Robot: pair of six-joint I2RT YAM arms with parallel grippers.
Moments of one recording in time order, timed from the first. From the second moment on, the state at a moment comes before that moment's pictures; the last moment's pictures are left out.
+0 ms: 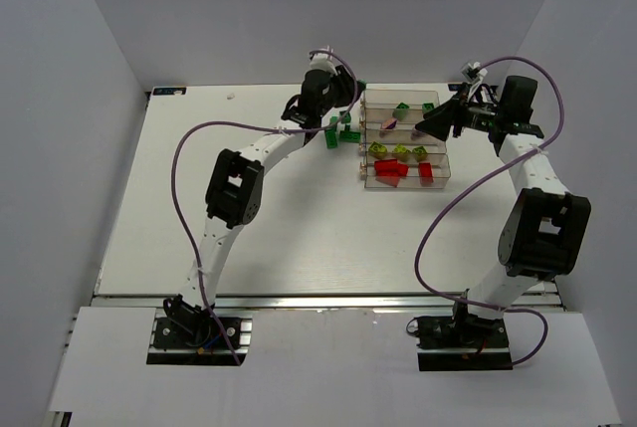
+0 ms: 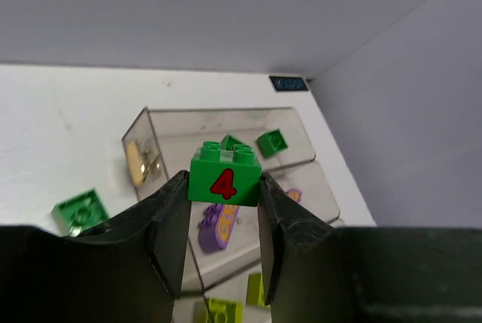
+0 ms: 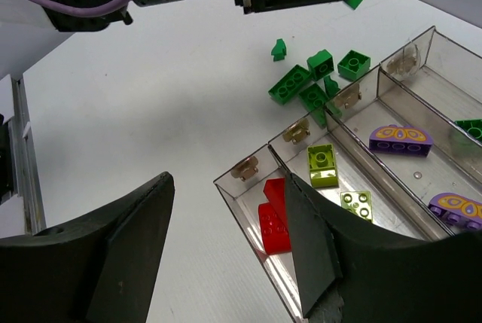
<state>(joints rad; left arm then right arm) -0.53 2.46 2.11 0.23 0.05 -0.62 -0.14 1.67 1.32 -0.11 -1.22 -0.11</state>
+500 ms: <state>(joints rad) -0.53 2.74 2.30 0.41 0.04 -0.69 -0.14 1.64 1.29 -0.11 -1.22 -0.12</state>
